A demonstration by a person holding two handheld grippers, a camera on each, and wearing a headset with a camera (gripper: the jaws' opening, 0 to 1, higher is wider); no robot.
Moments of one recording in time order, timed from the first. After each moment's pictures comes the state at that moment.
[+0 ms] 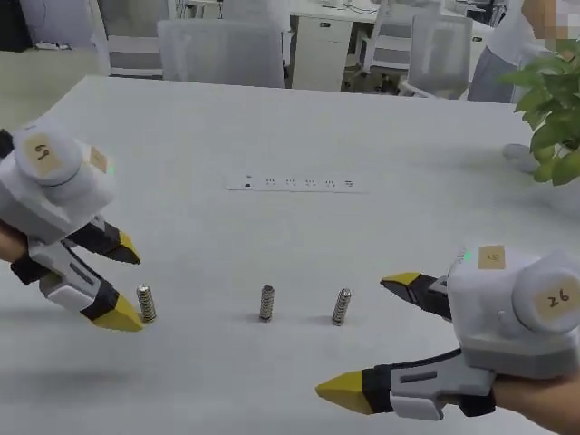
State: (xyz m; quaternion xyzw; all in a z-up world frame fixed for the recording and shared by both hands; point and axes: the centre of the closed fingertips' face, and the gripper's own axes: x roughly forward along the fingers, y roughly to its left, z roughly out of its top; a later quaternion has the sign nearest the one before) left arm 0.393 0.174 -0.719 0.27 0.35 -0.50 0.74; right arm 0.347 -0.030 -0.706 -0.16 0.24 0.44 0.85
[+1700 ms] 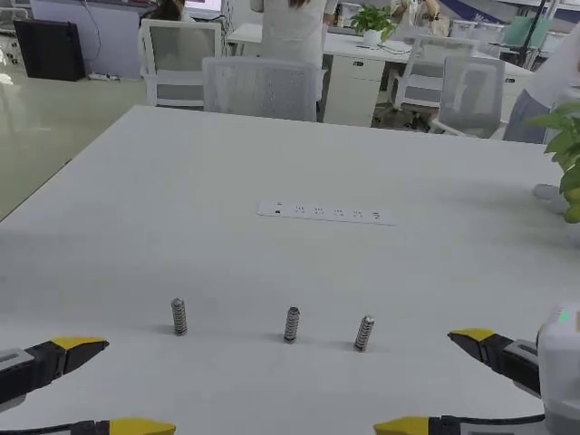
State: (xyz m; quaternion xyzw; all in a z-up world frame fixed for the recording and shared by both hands) left arm 0.287 0.170 -0.693 -0.03 0.20 -0.36 0.91; right arm 0.325 -0.065 -0.706 -0.11 0.24 0.40 0.88
